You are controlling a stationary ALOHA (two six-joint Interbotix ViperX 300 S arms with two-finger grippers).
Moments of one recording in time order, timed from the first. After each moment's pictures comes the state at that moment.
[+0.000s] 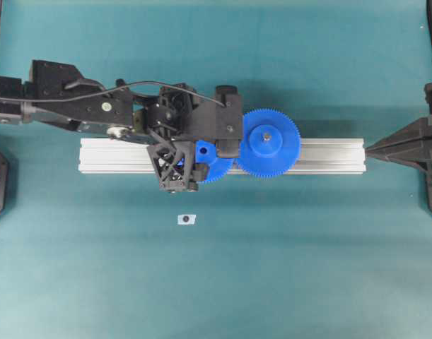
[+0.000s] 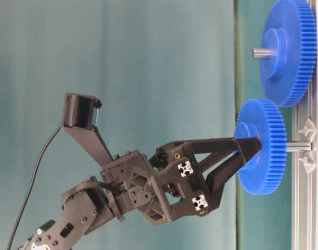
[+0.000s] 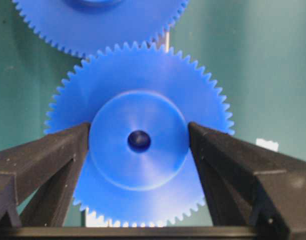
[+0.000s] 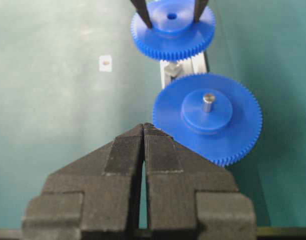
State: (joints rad) left arm 0.08 0.08 0.35 0.02 0.51 0.07; right arm -0.02 -1.07 1.16 0.02 0.31 0.06
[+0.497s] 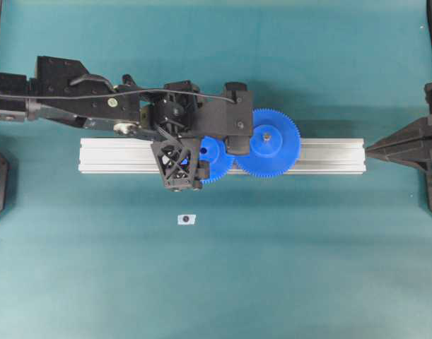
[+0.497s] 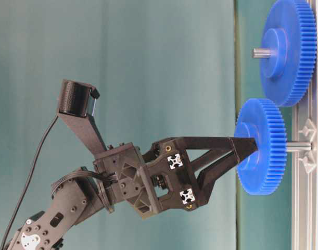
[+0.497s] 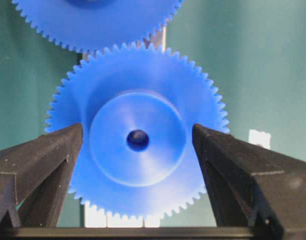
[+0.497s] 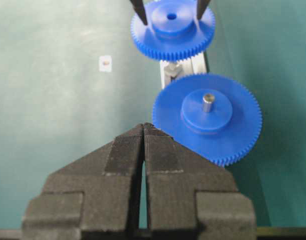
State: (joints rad) left arm 0.09 0.09 0.31 0.02 0.54 0.08; right arm -0.02 -1.07 1.16 0.02 0.31 0.06
